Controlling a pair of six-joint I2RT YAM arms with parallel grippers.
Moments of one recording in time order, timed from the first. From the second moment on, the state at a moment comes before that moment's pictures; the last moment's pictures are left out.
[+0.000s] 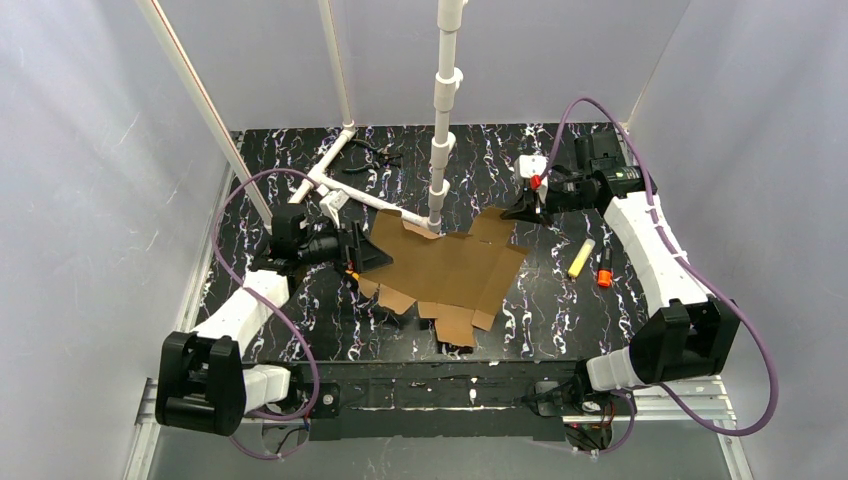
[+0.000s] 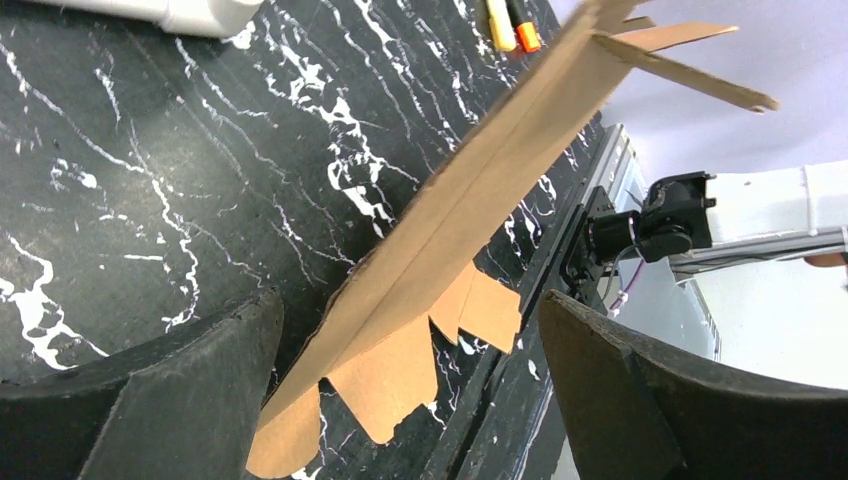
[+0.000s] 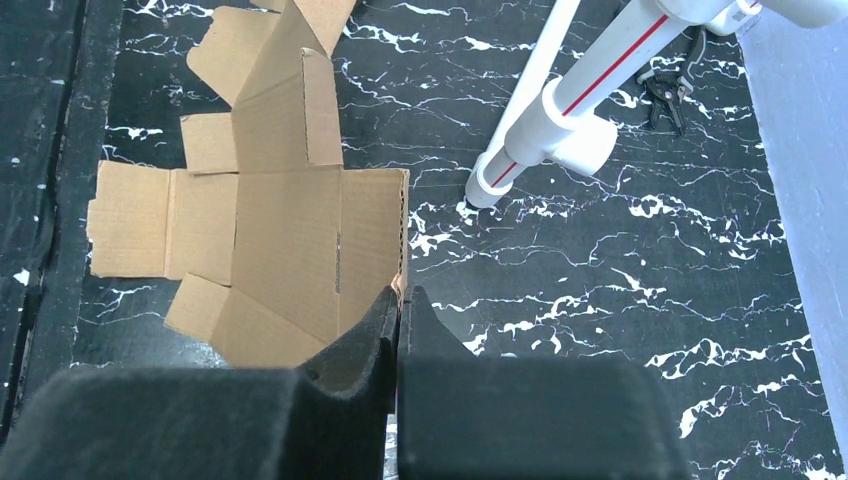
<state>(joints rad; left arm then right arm) -0.16 1.21 0.62 0.04 0.91 -0.35 0.17 1.42 1.37 -0.95 -1.09 -1.19</state>
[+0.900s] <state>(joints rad) -0.21 1.10 0.58 0.28 1.03 -0.49 0.15 1.40 1.30 -0.67 -1.12 -0.81</state>
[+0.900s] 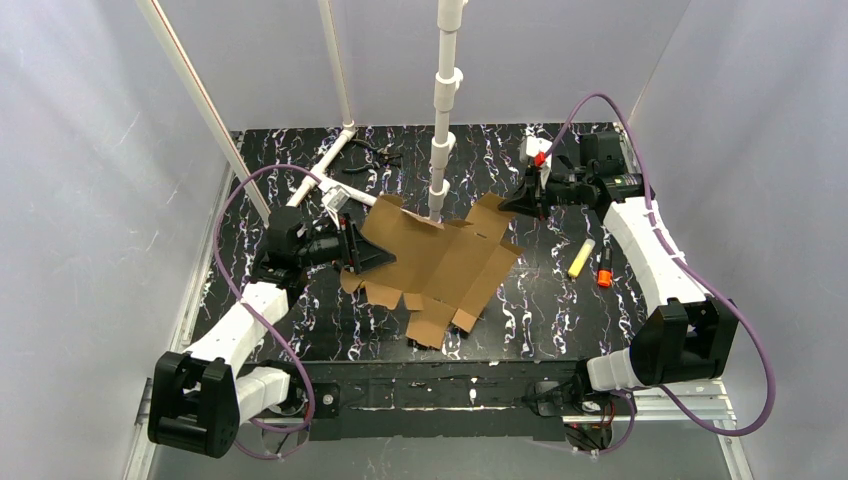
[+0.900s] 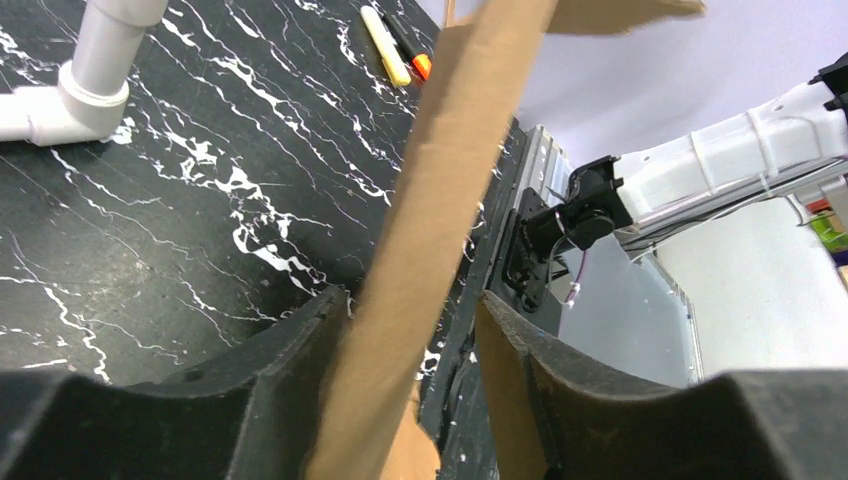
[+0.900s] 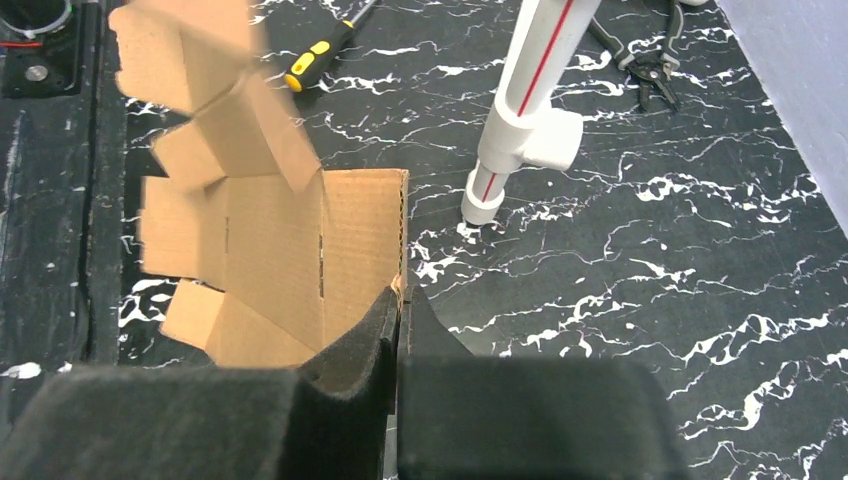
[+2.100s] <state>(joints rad) -0.22 1.13 0.57 0.21 0.91 -0.30 0.12 1.43 1.23 -0.50 -1.11 -0.55</state>
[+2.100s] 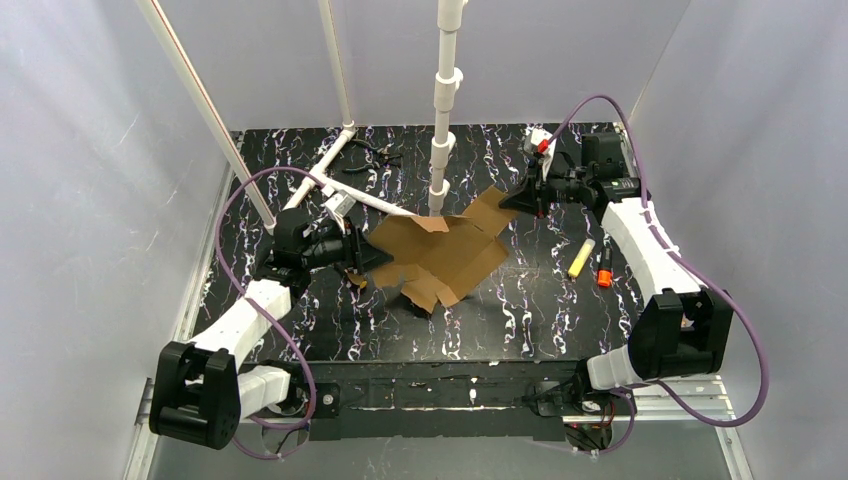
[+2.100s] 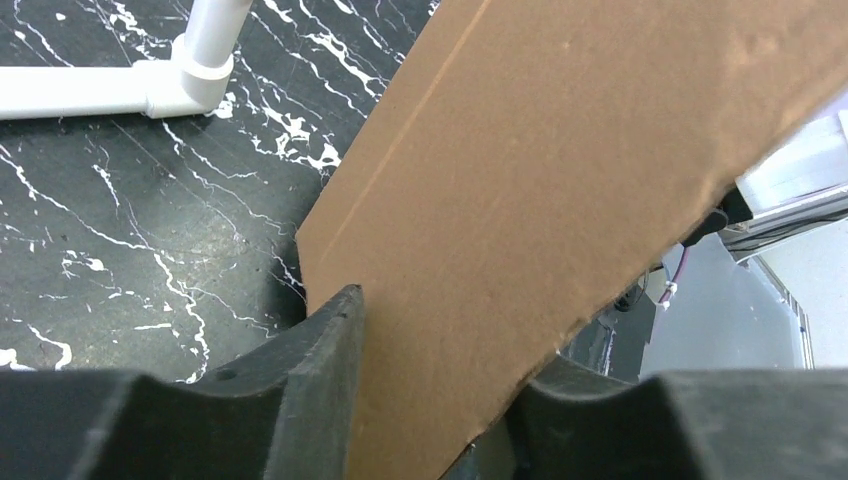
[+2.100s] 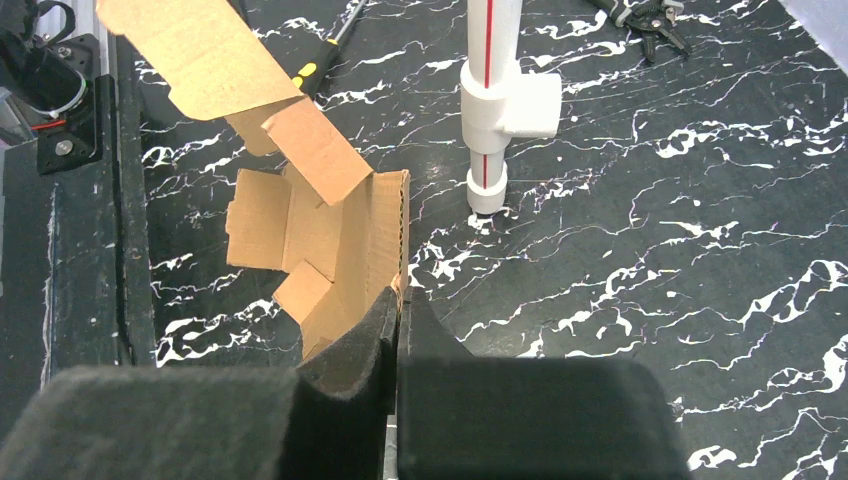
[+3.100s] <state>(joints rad) -0.30 1.16 0.80 -0.40 0.77 -0.14 0.17 1.41 1.27 -0.56 -1.02 -0.54</state>
